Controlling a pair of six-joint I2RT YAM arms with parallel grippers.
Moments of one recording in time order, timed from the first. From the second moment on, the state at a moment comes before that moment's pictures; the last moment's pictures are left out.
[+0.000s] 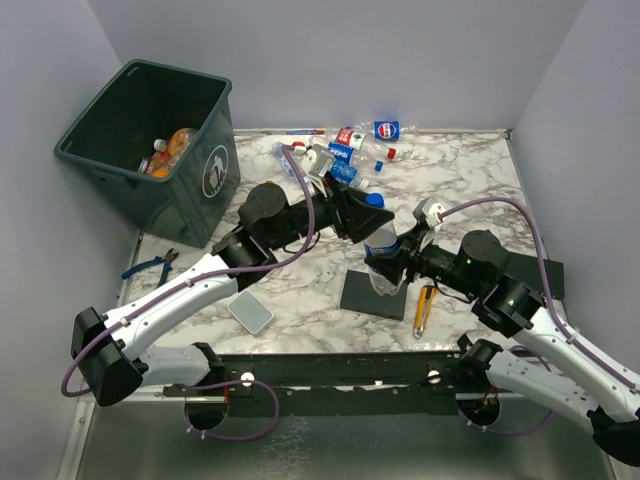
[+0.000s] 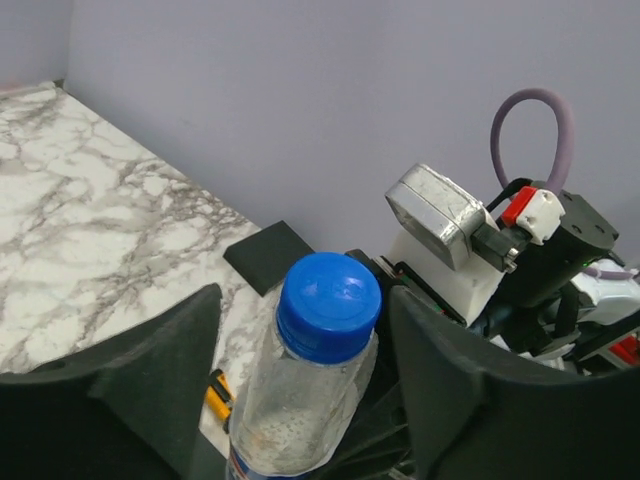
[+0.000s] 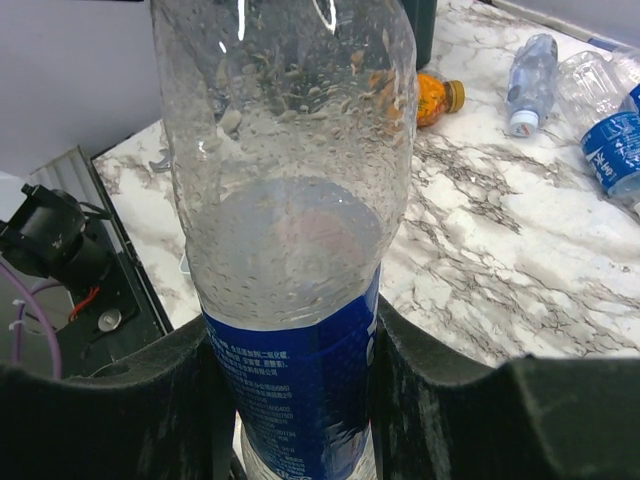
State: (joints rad) left arm -0.87 1.21 1.10 0.28 0.29 -0.57; right arm 0.77 0.73 0.74 -0.13 -0.22 0.14
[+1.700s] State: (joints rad) left arm -0.75 1.17 1.08 0.42 0.38 -0.67; right arm 0.77 0.70 0.65 -0.03 -0.23 0.31
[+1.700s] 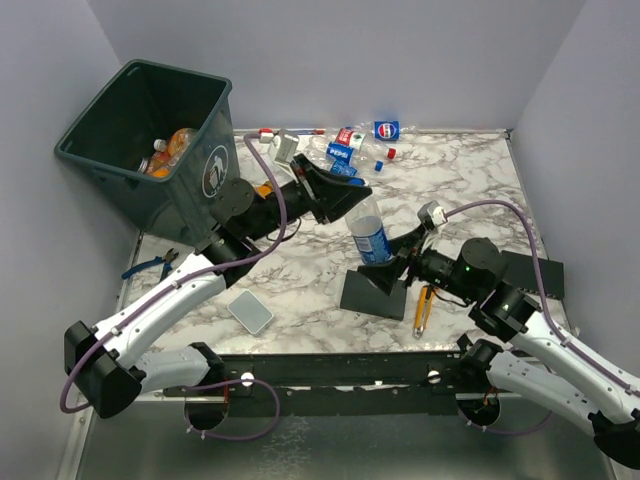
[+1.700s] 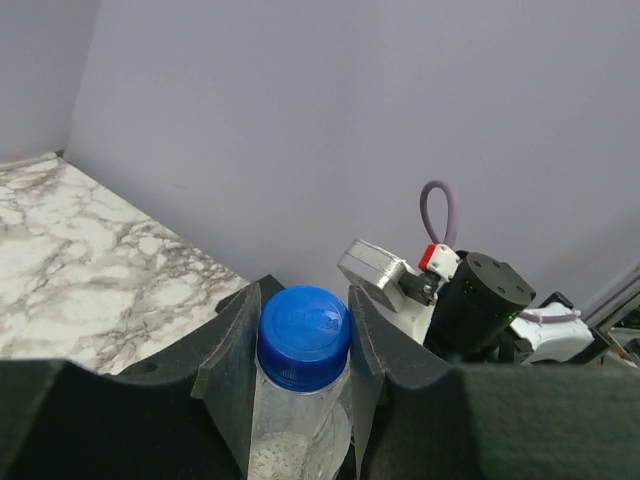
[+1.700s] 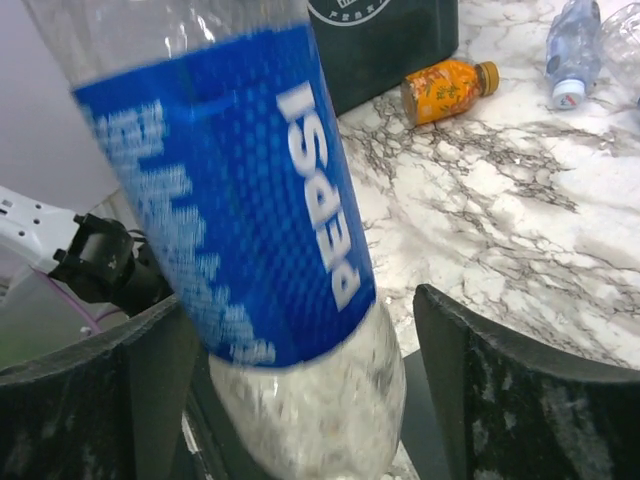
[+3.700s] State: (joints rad) left arm -0.13 1.39 1.48 0.16 -0.88 -0.02; right arm 0.77 0.48 0.57 -0.07 -0.17 0.51
